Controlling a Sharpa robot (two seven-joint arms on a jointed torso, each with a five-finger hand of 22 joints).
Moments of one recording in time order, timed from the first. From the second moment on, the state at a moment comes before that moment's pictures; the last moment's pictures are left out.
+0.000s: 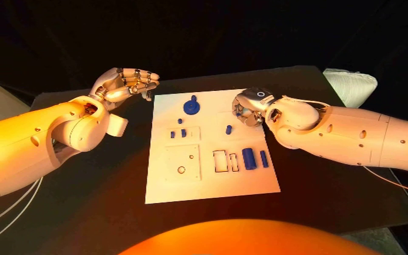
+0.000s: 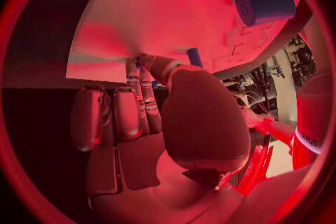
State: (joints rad) left arm 1.16 -0.87 -0.01 1.43 -0.29 -0.16 0.39; left_hand 1.34 -0.18 0.62 -0.05 0.15 0.91 0.19 0.18 0.36 0.90 0.13 0.49 0.15 0.95 0.07 1.16 0.48 0.18 0.82 0.16 0.95 0.80; right arm 1.15 -0.82 -0.15 1.46 -1.79 -0.37 -0.22; right_hand 1.38 -0.22 0.65 0.03 0.18 1.10 0.11 0.29 0.34 1.31 0.08 0.09 0.08 1.47 -0.03 1.27 1.14 0.08 1.46 0.06 1.29 1.25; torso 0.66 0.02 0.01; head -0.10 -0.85
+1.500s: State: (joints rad) left arm 1.16 -0.86 -0.01 1.41 -0.28 -0.16 0.39; left_hand 1.34 -0.18 0.62 -0.05 0.15 0.91 0.20 0.18 0.36 0.89 0.14 0.48 0.15 0.95 0.07 1.16 0.47 0.18 0.82 0.16 0.95 0.80; right arm 1.10 -0.82 -0.15 1.73 -1.76 -0.54 -0.20; right_hand 1.39 -0.21 0.67 0.02 0.17 1.10 0.12 0.30 0.35 1.31 0.08 0.08 0.10 1.46 -0.04 1.28 1.14 0.07 1.46 0.06 1.32 1.29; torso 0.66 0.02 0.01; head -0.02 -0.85
